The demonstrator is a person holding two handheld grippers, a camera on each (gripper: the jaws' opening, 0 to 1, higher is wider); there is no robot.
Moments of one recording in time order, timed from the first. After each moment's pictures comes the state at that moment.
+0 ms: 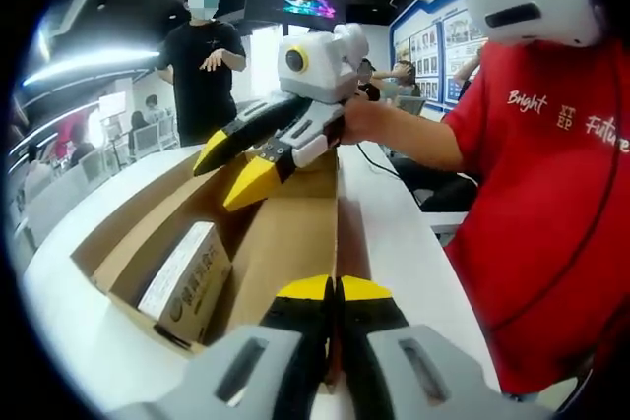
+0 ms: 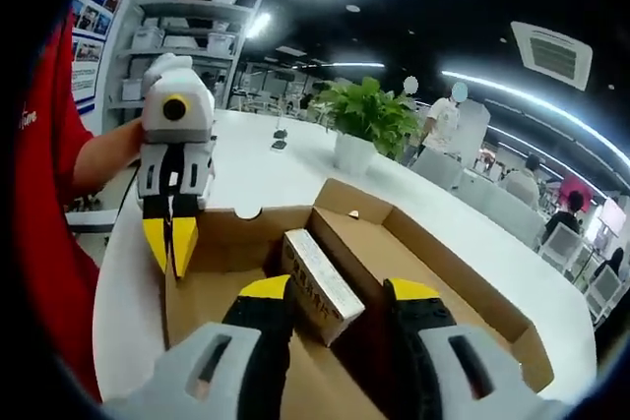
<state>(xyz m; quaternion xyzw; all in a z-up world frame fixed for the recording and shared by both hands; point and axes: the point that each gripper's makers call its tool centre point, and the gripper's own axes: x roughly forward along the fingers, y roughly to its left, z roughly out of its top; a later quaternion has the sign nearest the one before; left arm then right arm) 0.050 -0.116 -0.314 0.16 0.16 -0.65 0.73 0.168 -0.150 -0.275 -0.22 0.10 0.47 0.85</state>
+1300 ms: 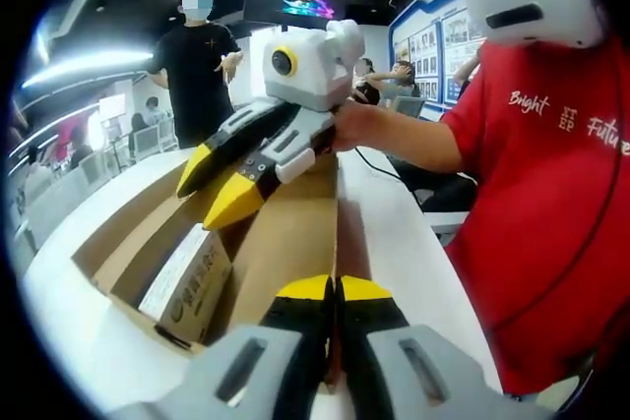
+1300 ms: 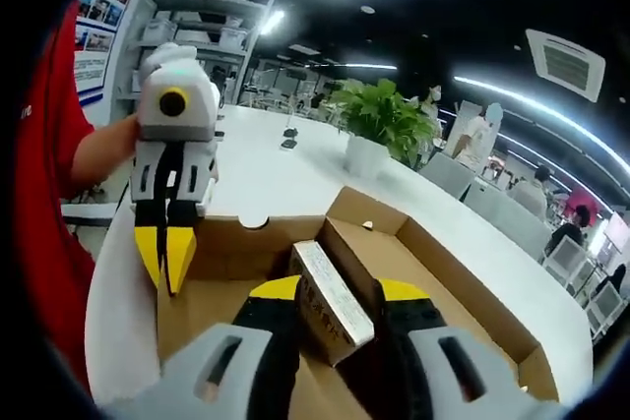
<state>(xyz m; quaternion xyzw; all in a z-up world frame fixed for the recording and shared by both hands) 0.051 -0.116 -0.314 0.16 0.16 -0.65 0.73 0.168 -0.121 -0.284 -0.25 0.08 0.50 0.83</state>
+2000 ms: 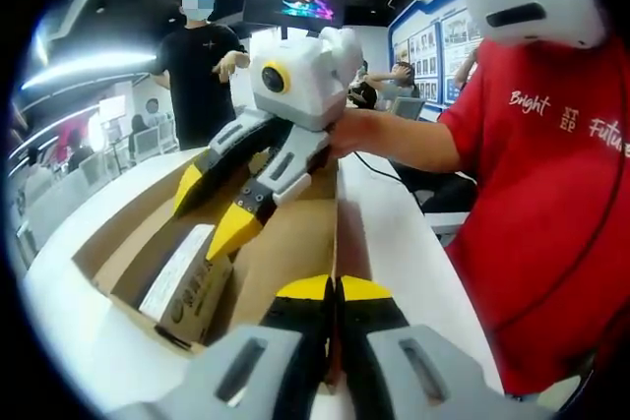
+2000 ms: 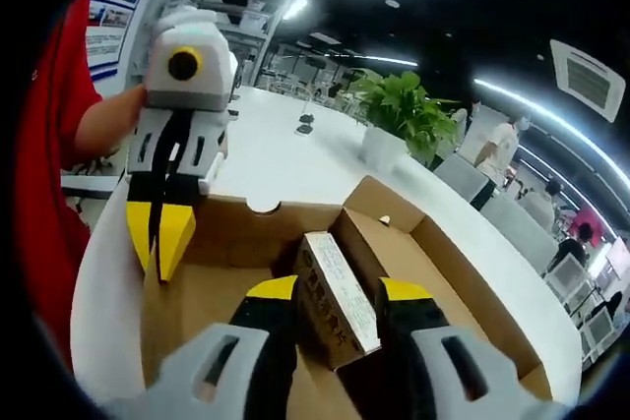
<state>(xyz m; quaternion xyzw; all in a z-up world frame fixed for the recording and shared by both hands) 0.050 -0.116 -0.313 0.16 0.16 -0.65 0.73 0.162 -0.105 -0.298 -0.30 0.08 0.52 0.80</state>
